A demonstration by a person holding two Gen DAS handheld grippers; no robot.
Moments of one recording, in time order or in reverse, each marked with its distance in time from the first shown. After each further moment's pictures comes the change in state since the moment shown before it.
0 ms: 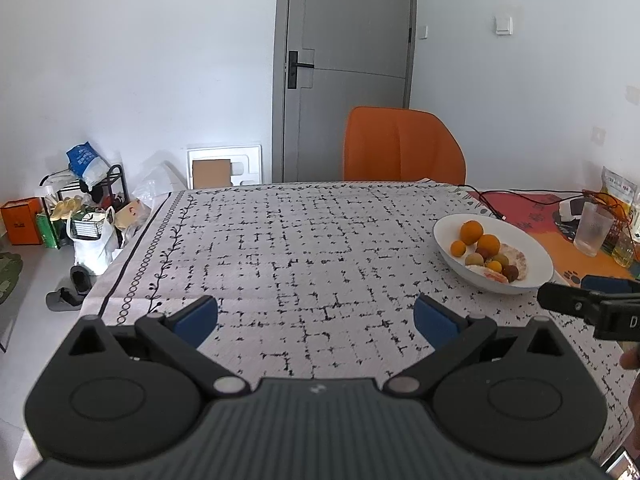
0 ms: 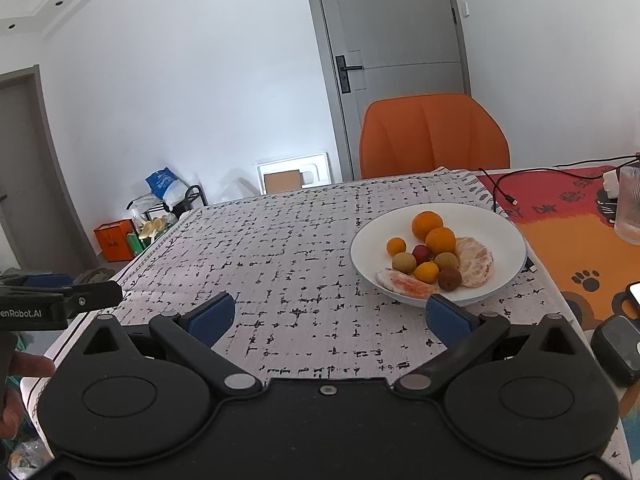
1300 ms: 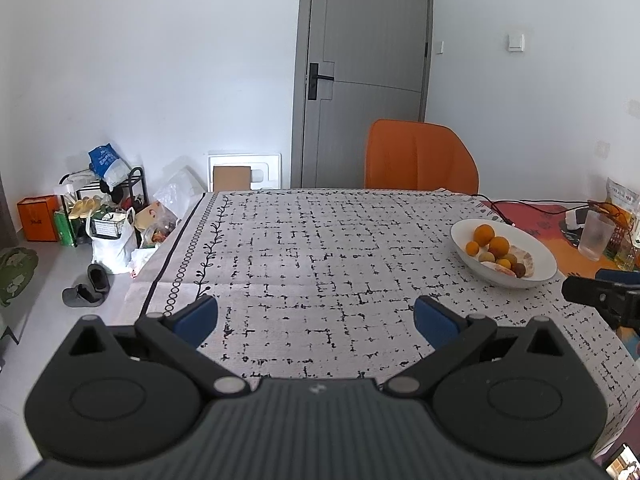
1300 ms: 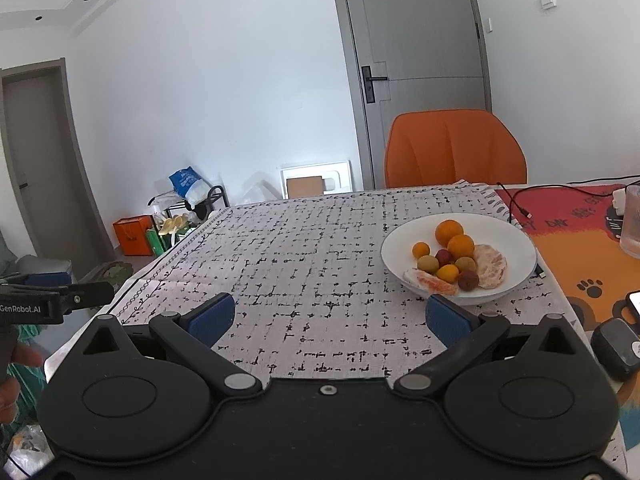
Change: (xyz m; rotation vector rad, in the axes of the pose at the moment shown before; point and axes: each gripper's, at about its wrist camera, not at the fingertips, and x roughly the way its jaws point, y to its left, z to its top) left arm -0.046 0.032 -0.017 -0.032 -0.039 0.031; right arm -0.033 0.022 -0.007 -0.050 -0.025 0.050
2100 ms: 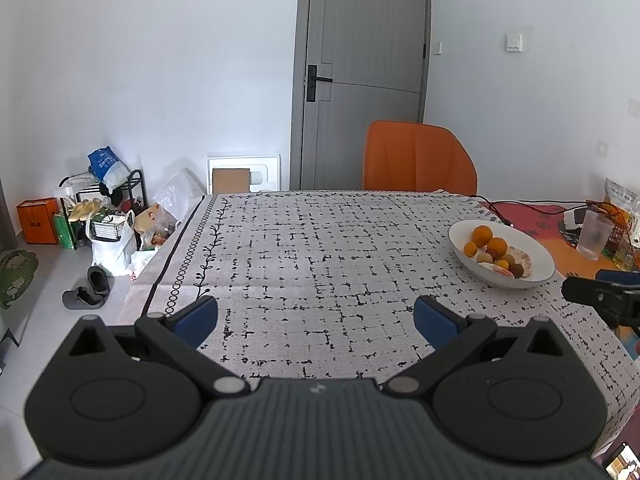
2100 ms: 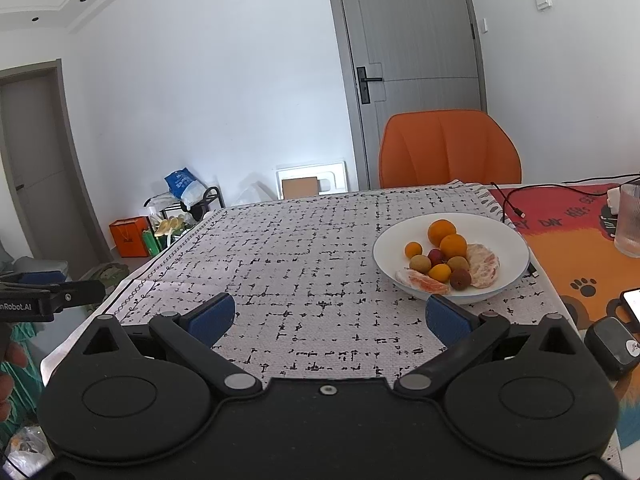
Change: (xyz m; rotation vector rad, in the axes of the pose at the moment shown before) left arm -0.003 -0.002 0.001 0.006 -0.005 0.000; right arm -0.003 -0.004 -0.001 0.006 -0.004 -0.015
